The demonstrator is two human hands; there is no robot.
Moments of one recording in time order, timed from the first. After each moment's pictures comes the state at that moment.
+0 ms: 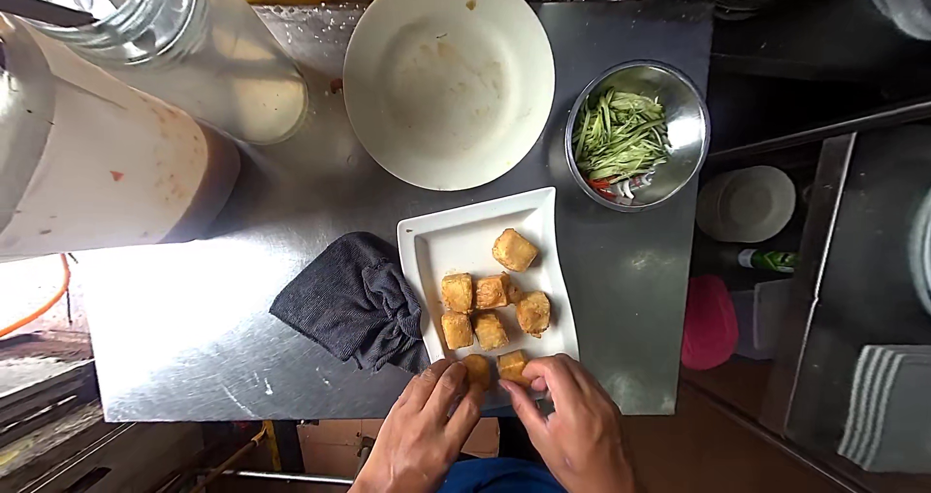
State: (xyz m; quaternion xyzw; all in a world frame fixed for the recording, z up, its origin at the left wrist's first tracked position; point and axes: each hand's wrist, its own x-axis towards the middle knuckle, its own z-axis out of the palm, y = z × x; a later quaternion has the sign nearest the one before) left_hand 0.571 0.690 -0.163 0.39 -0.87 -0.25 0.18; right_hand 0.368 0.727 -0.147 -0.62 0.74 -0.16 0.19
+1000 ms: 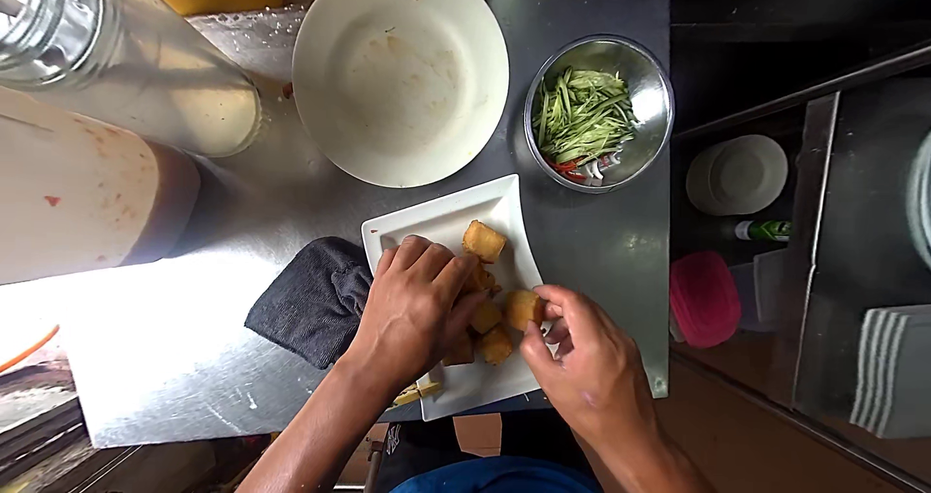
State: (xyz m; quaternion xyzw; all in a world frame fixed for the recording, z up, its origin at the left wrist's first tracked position) left_hand 0.521 0.565 -0.157 0.37 -0.89 -0.25 0.13; right_hand 0.338 0.688 -0.143 -0.56 0.79 -0.18 0.19
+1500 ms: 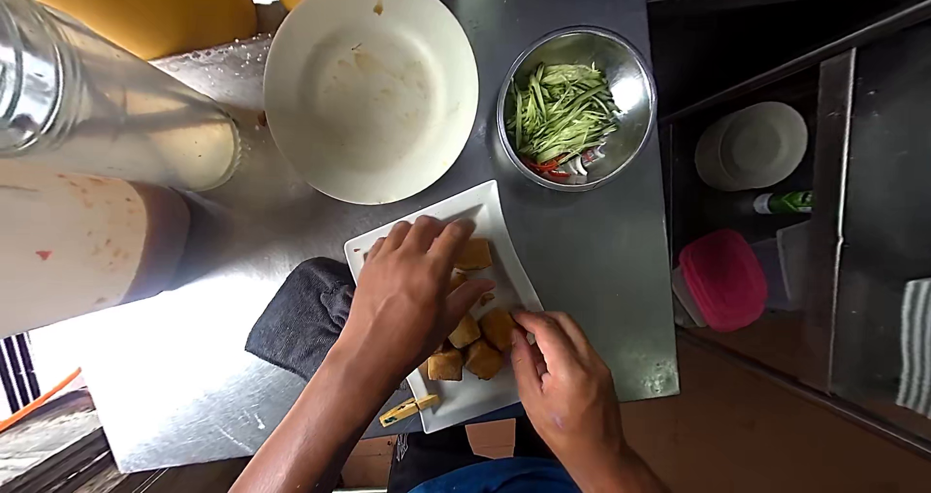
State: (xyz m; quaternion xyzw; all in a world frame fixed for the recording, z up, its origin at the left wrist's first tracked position) left_hand 0.495 0.534 -0.140 0.38 -0.89 -0.26 0.06; right_hand 0.359 0.700 -0.157 -0.52 0.80 -0.24 0.17
